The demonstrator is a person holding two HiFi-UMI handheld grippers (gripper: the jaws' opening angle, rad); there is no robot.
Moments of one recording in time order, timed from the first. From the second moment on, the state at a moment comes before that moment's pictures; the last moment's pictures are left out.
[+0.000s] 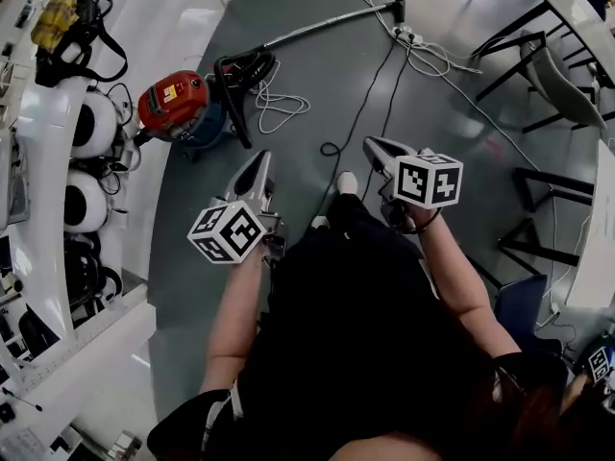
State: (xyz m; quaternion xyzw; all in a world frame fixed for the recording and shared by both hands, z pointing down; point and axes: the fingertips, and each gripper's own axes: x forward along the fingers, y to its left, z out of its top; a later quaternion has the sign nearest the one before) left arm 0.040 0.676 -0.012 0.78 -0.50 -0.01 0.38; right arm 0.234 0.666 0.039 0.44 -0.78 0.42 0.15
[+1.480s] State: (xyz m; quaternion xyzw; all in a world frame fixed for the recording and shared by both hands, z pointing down) left arm -0.008 0.484 0.009 0.73 -0.56 0.01 0.39; right arm 0.164 0.449 0.060 0.34 -0.81 0.42 0.21
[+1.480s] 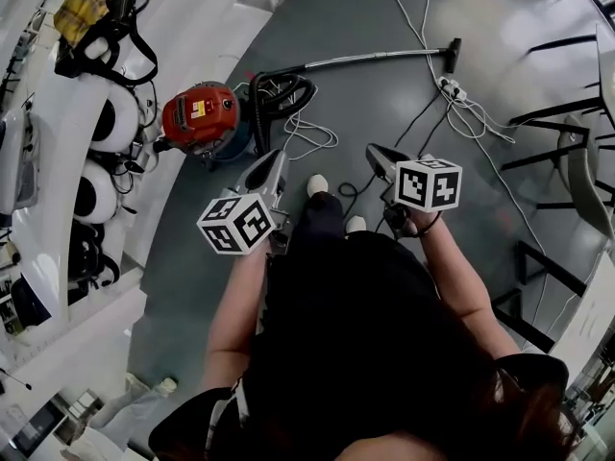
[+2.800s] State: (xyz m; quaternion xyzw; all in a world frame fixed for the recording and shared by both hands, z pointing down) left arm -0.084 0.355 0.059 0.75 -0.53 0.05 0.40; right arm 0.065 0.294 0.095 0.32 -0.81 0.43 0.24
